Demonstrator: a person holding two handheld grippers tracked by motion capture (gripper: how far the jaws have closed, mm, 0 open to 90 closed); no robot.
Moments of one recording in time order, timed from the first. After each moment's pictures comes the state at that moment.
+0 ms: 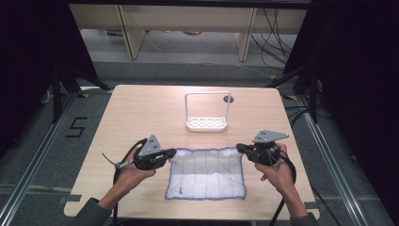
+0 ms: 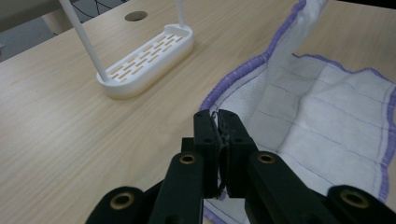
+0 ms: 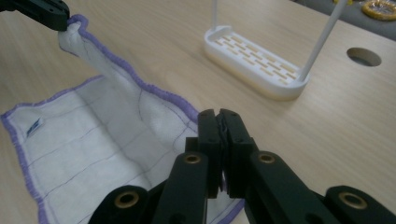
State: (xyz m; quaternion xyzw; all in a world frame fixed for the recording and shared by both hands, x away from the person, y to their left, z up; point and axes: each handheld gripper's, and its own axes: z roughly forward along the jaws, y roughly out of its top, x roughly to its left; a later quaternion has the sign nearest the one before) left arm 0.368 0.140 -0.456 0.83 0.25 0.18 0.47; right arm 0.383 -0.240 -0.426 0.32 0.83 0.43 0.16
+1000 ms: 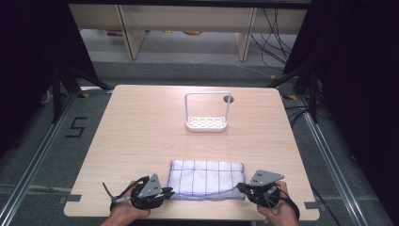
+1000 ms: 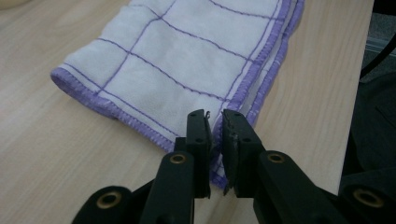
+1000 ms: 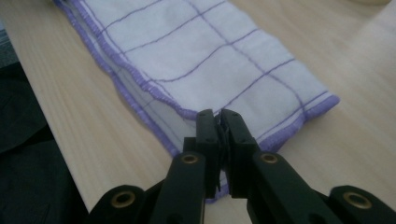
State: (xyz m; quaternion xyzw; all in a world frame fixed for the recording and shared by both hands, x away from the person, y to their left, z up) left arm 0.297 0.143 -0.511 0.88 0.21 0.12 0.40; right arm 0.296 -0.237 -0.476 0.30 0.88 0.35 0.14
